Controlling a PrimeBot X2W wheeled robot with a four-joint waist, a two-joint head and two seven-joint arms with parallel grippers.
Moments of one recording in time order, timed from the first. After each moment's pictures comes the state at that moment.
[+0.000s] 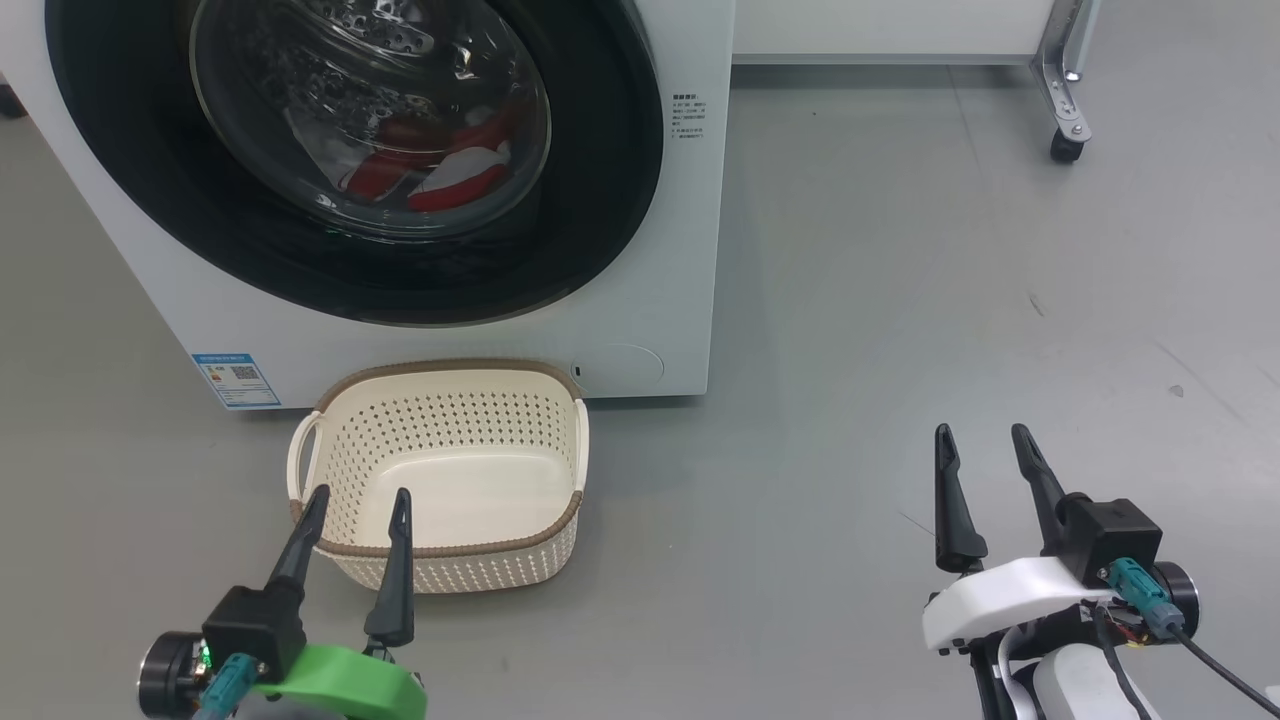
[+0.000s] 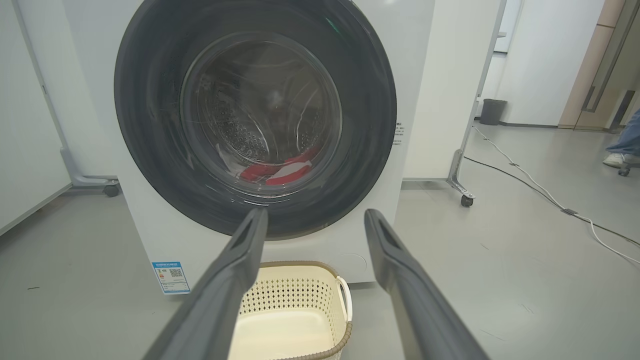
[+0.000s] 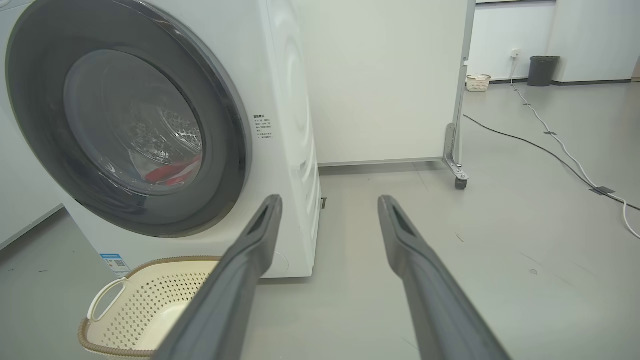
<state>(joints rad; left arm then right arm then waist) -0.02 0.03 -0.14 0.17 -0.28 -0.07 -0.25 -0.05 -0.07 0.23 0.20 0.36 -0.04 -0.23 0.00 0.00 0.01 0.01</state>
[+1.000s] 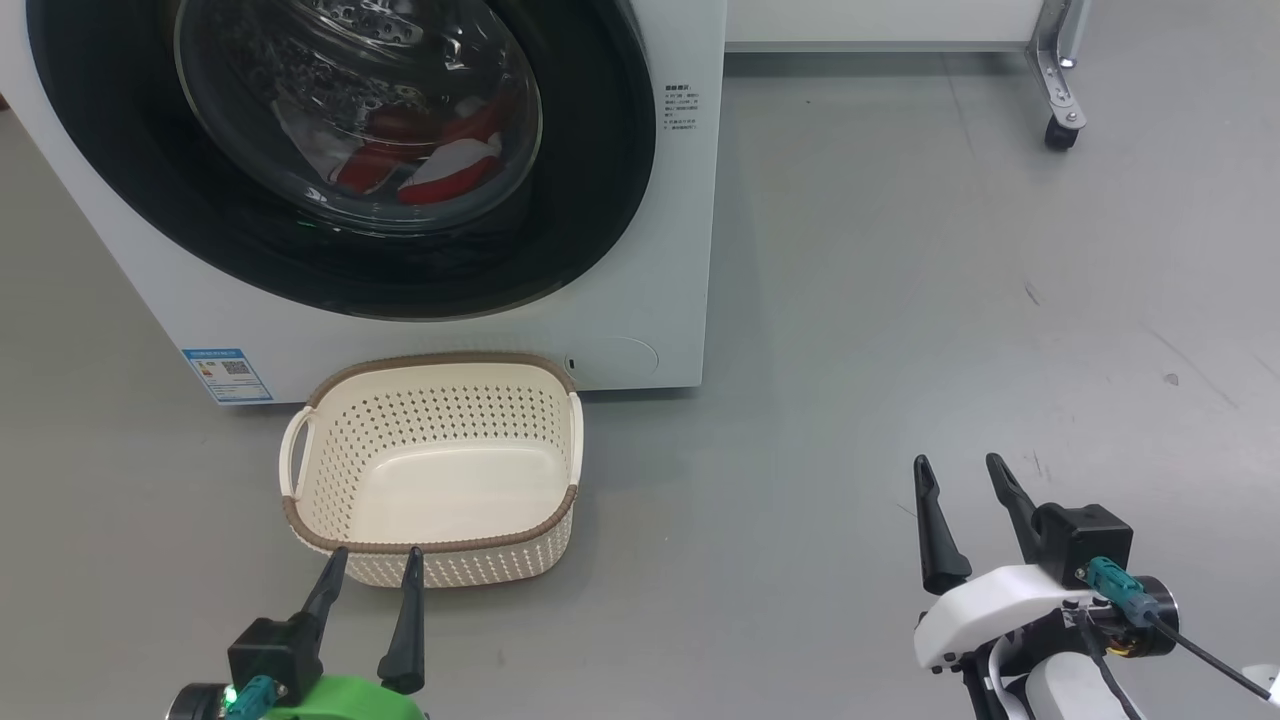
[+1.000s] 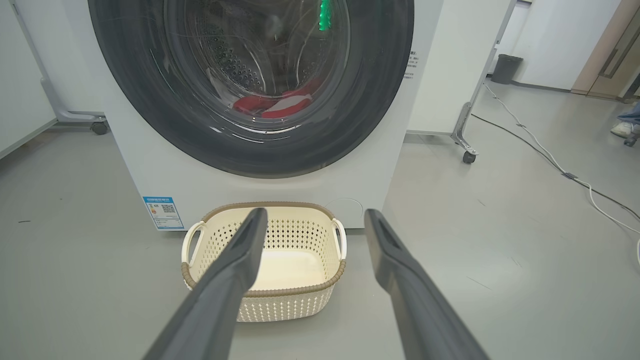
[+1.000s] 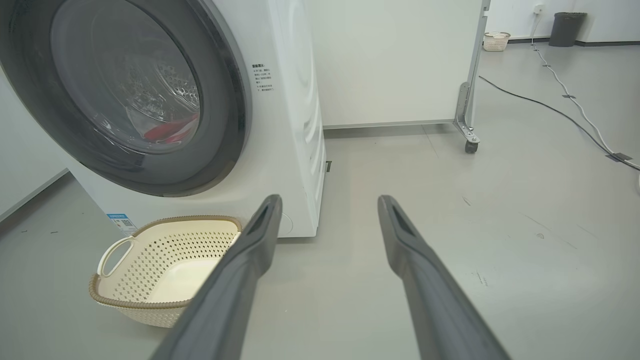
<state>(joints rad) -0.01 0.04 -0.19 0.34 -0.33 -0.01 -0.25 -0.06 -0.06 0.24 0.29 0.35 -0.06 -0.19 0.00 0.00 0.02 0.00</state>
